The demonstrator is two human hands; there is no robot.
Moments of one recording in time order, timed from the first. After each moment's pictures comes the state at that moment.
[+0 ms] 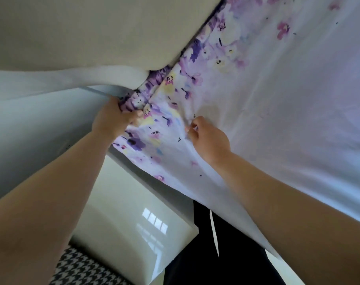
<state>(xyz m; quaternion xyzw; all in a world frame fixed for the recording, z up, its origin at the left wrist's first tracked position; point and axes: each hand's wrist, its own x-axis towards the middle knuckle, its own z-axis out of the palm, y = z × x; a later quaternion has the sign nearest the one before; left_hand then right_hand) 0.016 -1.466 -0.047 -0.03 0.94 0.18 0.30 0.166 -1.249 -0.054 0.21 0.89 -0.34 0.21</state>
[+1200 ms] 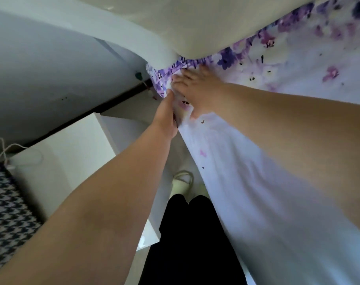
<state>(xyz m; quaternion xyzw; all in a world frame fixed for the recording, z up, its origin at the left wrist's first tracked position) 0.071 -1.357 -0.113 -0.45 0.43 0.75 0.23 0.009 -1.243 -0.074 -0.37 0.88 0.08 0.28</state>
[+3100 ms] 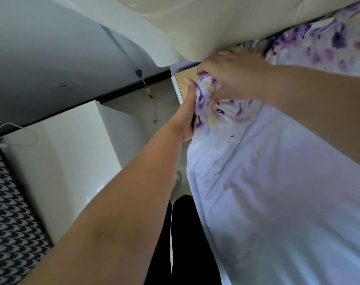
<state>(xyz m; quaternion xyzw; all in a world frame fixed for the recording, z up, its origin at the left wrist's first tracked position) 0.092 -1.310 -0.043 -0.25 0.42 0.78 0.39 0.011 -1.184 0.046 -0.38 0.90 0.01 0.22</state>
